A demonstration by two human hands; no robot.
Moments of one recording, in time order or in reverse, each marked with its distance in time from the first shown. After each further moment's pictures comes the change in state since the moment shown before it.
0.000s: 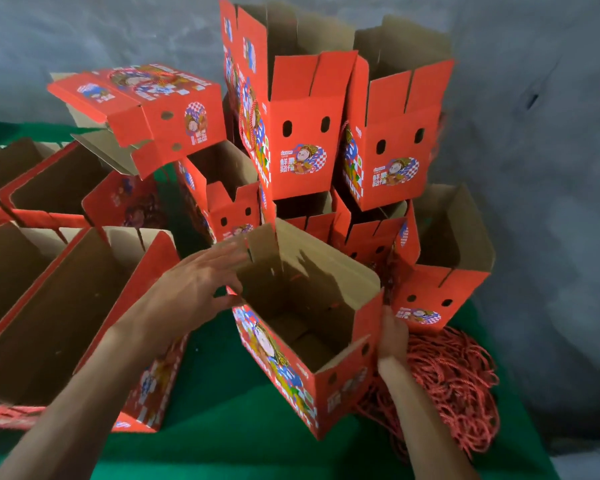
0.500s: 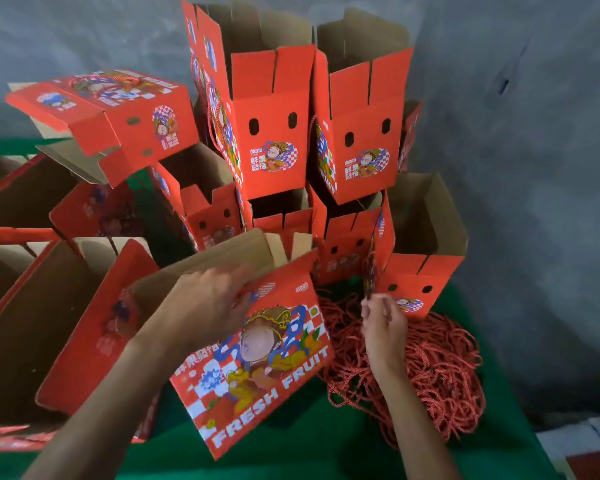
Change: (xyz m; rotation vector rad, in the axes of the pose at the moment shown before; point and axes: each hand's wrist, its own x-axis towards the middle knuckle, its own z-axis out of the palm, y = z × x) left_hand 0.019 0.062 0.009 0.040 0.047 -0.088; right_hand -0.046 -0.023 -0.025 0.158 0.007 -0.308
